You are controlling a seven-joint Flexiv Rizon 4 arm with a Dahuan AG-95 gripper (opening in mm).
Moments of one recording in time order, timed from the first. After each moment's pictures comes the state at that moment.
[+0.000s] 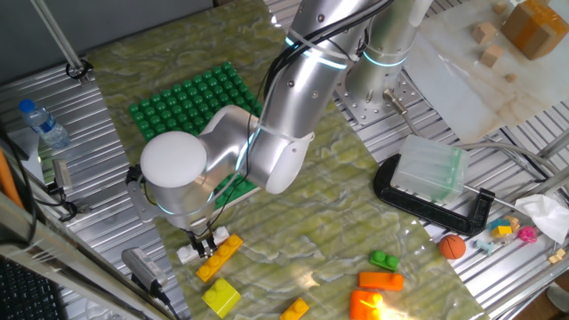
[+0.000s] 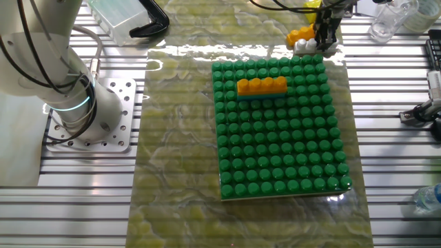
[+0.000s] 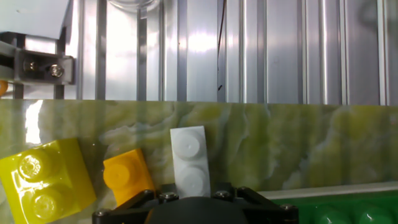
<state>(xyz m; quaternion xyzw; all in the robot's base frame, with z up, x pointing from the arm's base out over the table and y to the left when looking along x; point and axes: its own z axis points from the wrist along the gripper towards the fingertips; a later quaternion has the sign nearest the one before) 0.649 0.220 0.017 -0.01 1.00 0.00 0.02</state>
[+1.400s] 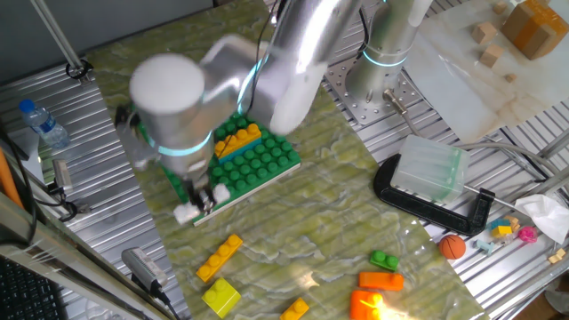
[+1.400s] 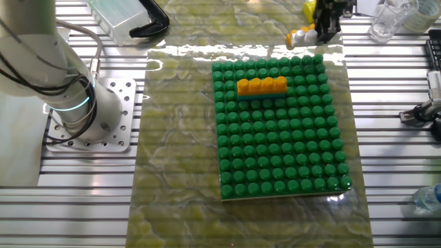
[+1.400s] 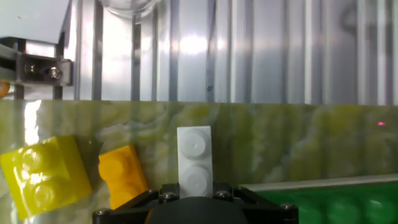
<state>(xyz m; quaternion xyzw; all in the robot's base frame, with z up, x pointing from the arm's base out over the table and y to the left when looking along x) 0.603 0.160 0.136 -0.02 1.00 0.00 0.02</state>
